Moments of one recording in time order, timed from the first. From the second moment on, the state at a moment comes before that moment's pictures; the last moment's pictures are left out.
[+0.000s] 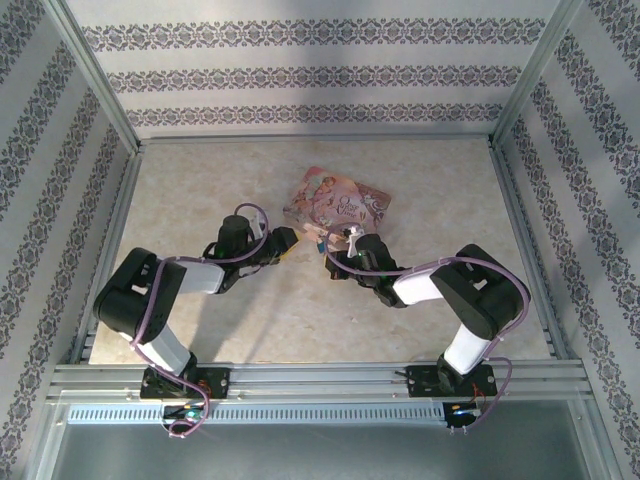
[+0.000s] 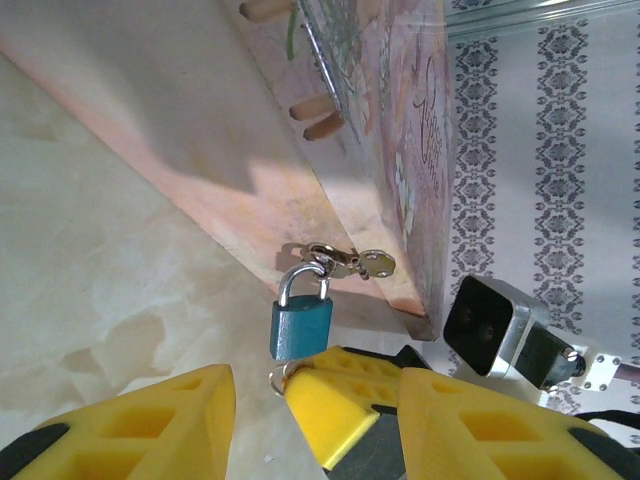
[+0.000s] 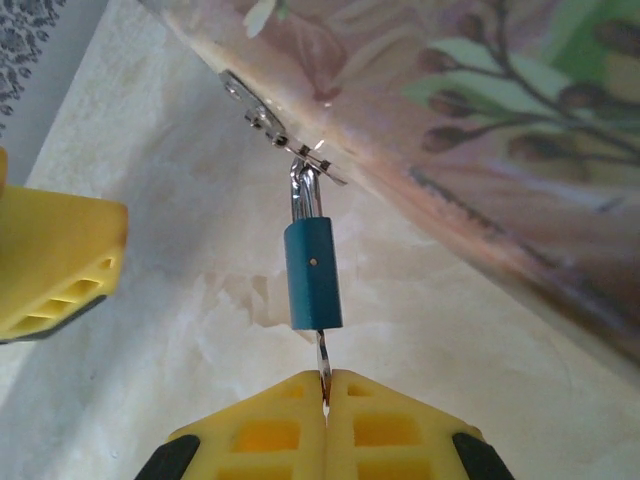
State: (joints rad) left arm -0.36 1.66 0.56 0.67 0.57 -1.13; right arm 0.64 1.70 0.53 0.64 -0.22 0.70
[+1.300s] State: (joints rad) left arm -0.48 1.97 0.65 1.01 0.58 -1.34; right arm 0.63 1.69 0.53 0.67 -0.30 0.92
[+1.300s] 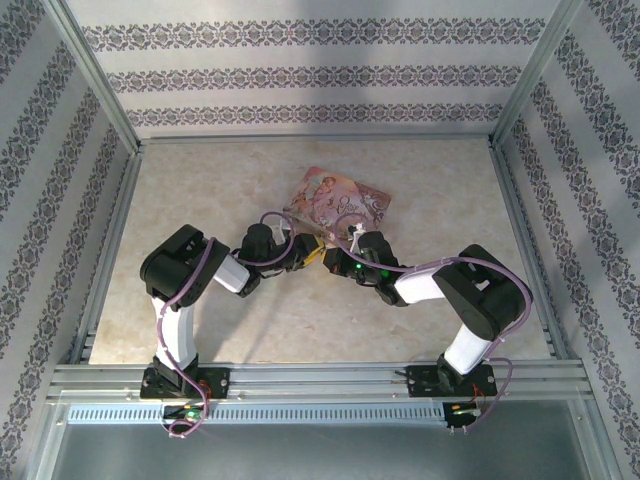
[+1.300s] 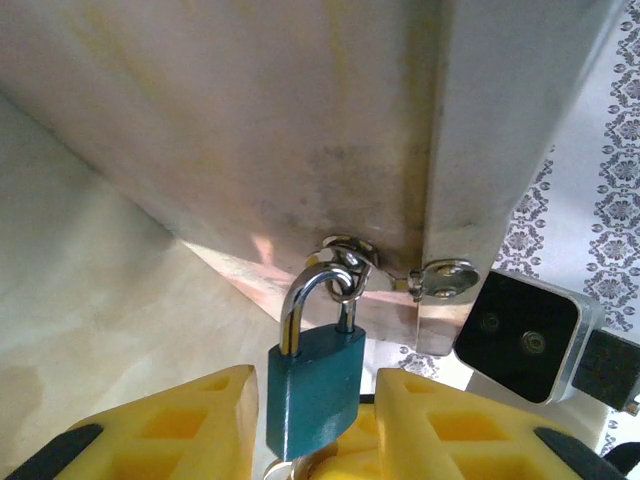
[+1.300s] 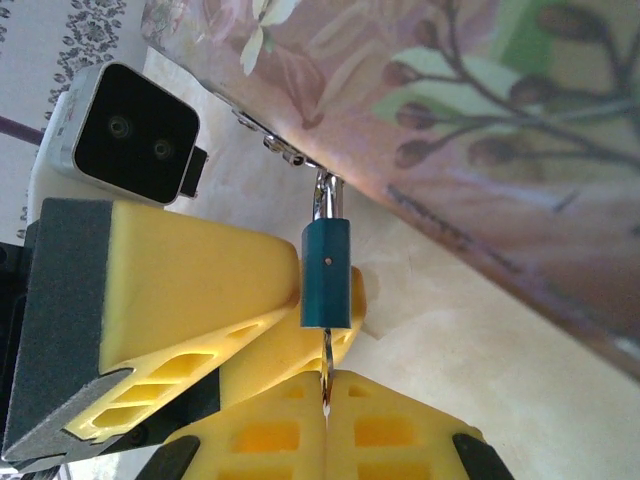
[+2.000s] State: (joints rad) left arm -0.49 1.98 0.65 1.04 0.56 -1.37; right arm 0.60 1.68 0.51 0.70 -0.32 0.98
